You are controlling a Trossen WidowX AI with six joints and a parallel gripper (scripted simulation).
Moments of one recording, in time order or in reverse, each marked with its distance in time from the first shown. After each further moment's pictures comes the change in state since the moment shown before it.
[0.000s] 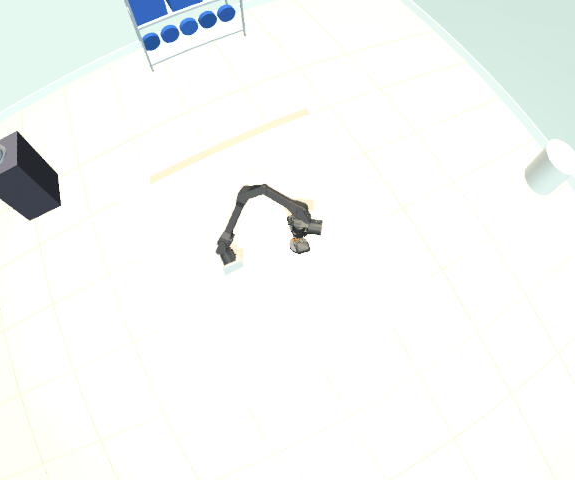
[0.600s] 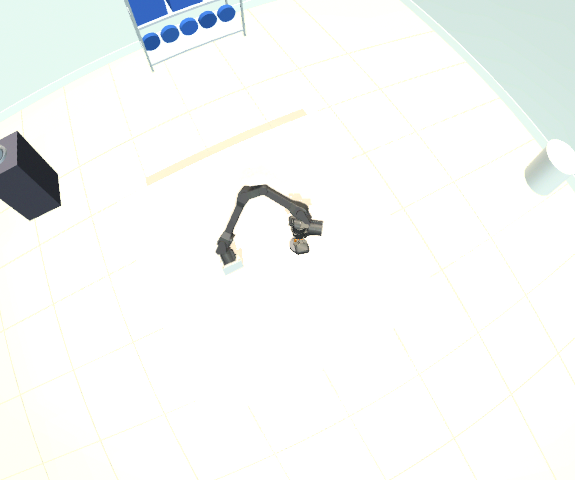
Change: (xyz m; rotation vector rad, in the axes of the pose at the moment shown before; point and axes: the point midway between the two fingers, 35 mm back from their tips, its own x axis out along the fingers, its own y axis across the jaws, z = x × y) arm 0.002 -0.004 0.002 0.071 -0.006 -0.003
